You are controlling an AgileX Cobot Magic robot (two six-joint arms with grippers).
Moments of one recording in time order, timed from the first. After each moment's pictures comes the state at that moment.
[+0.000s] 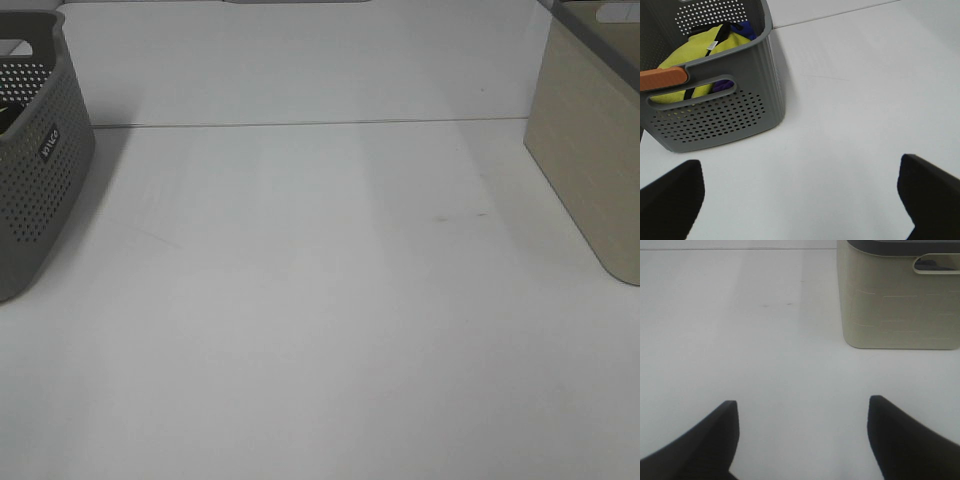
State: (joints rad) left arm -0.03 0.00 -0.51 -0.08 1.03 0.16; right arm 0.05 0.00 -0.50 0.02 1.06 0.00
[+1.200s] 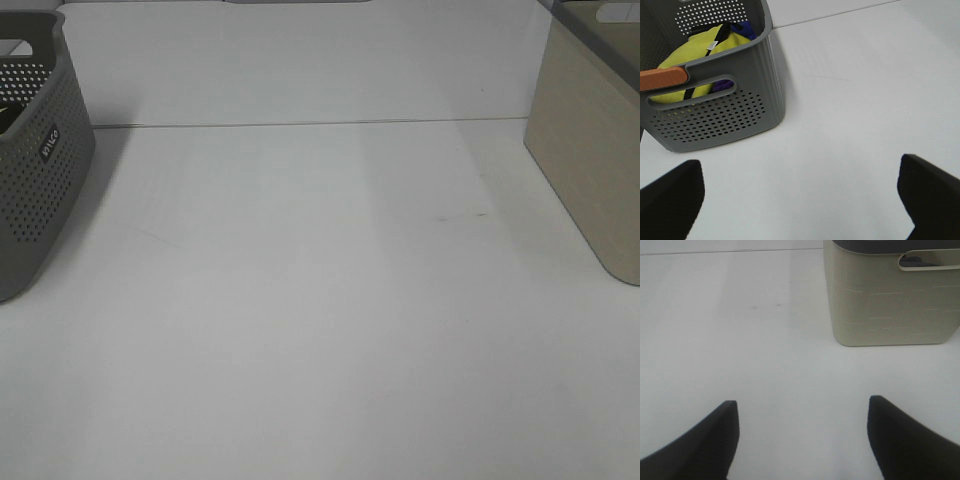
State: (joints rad) left arm -0.03 0.00 -0.51 -0.08 1.03 0.16; right arm -0.01 0.00 -0.50 0.02 1.06 0.00
